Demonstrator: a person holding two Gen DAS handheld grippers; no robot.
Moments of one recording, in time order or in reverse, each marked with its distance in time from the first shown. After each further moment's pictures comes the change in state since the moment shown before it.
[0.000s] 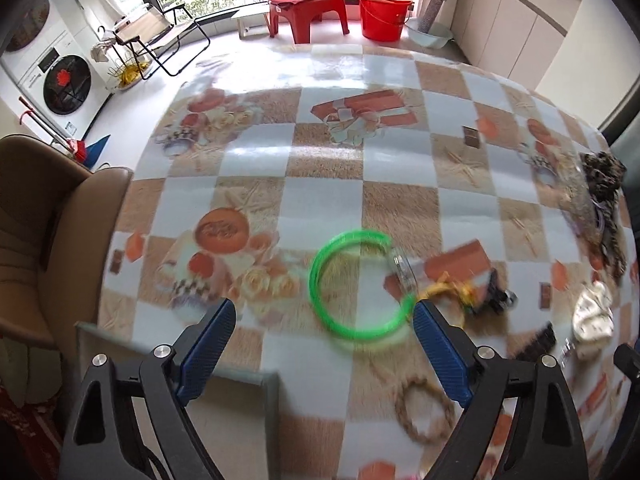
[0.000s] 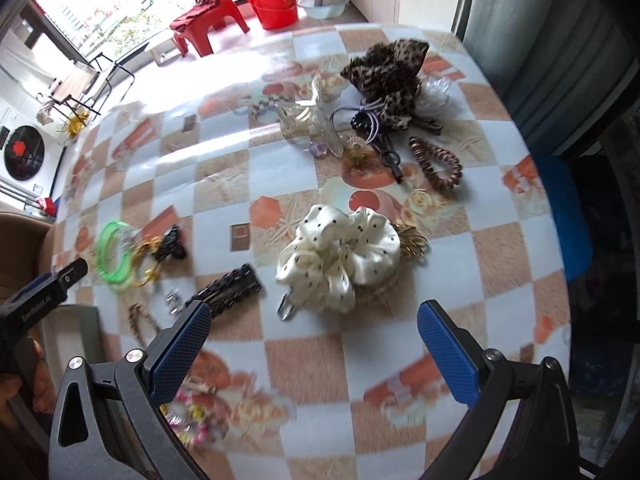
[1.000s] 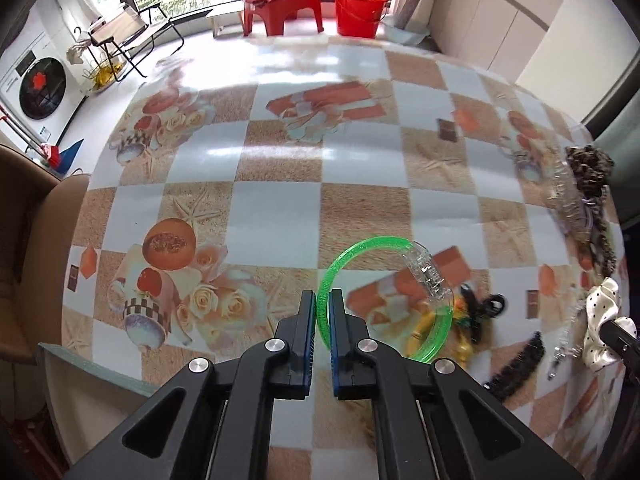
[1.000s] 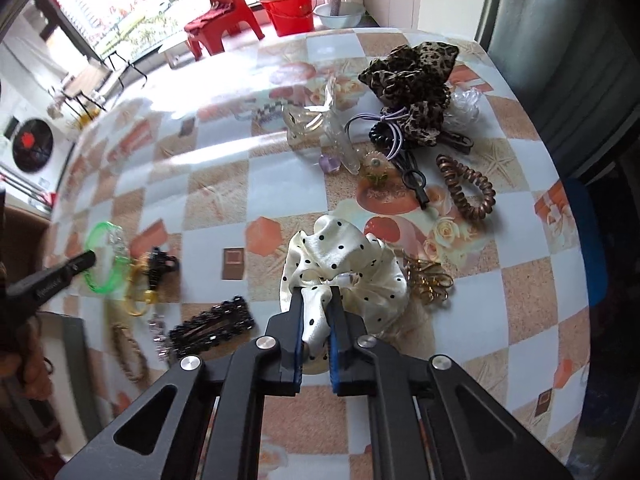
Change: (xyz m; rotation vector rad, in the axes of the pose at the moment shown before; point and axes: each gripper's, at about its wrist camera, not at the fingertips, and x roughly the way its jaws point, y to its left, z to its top) left arm 0.011 -0.019 0.005 0.031 -0.002 -0.097; right arm 0.010 0.000 0.009 -0.024 -0.055 0.066
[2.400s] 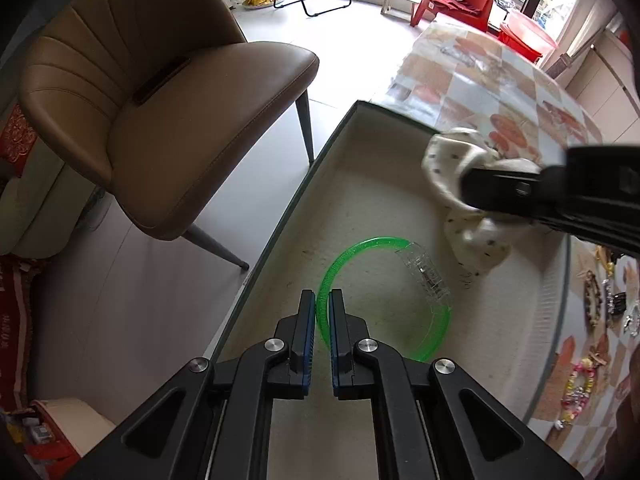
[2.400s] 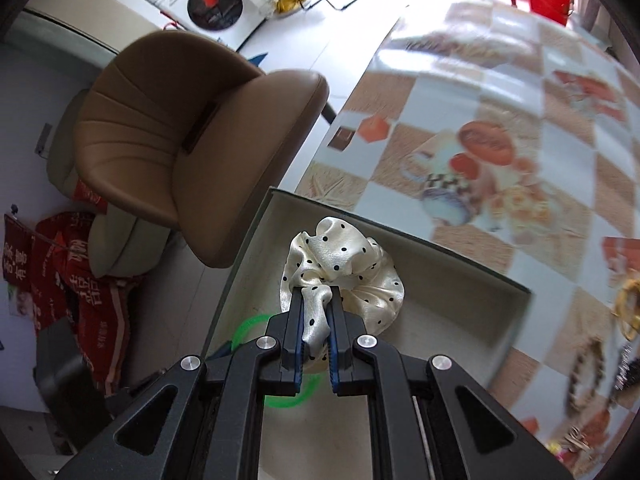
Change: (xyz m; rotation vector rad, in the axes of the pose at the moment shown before) left arm -0.070 0.218 -0.202 -0.458 0.033 0.227; right arm 0.046 0.380 -0.105 -0.529 0.284 0.449
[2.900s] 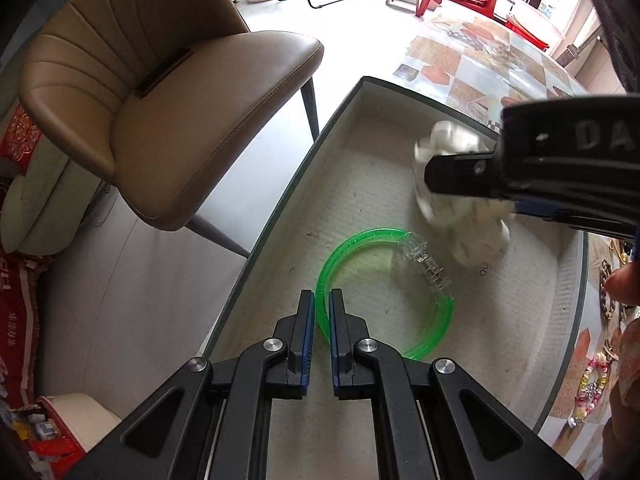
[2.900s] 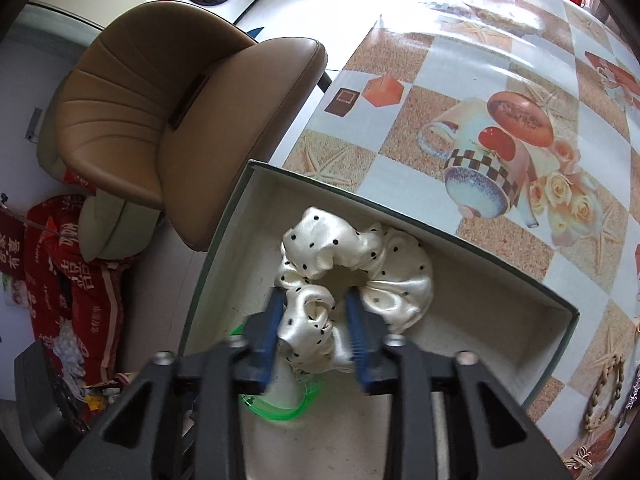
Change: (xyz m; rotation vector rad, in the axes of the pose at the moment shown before) left arm 0.007 -0.001 0.000 0.001 0.028 0.021; right arm 0.034 -0.007 0.006 -0.001 0.061 -0.014
